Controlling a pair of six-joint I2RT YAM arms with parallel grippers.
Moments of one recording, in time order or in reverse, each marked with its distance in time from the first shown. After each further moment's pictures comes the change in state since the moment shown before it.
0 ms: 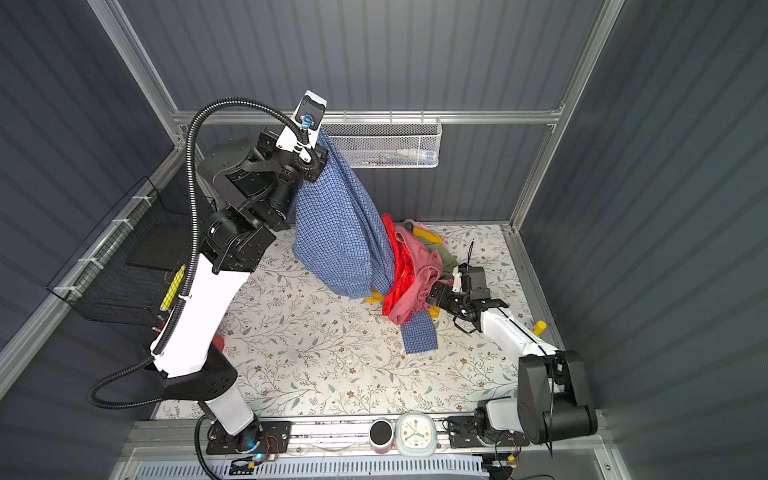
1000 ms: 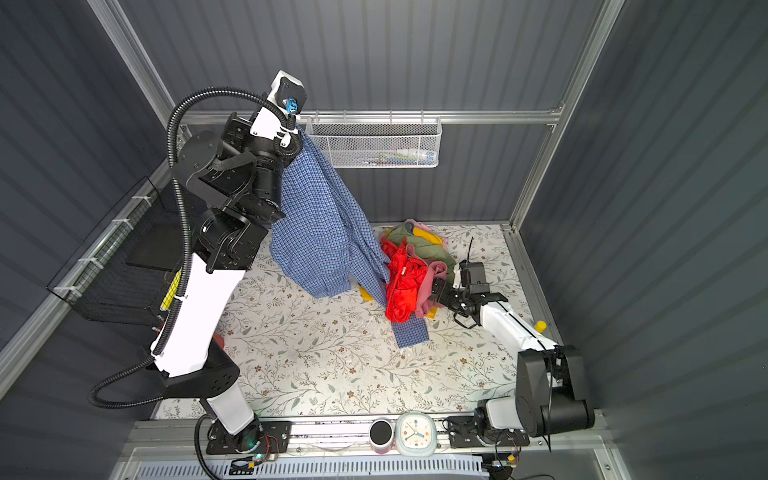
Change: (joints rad) left arm 0.016 0.017 0.053 0.142 -0.199 0.277; right arm -0.005 0.028 0.066 -0.067 0.032 -0.003
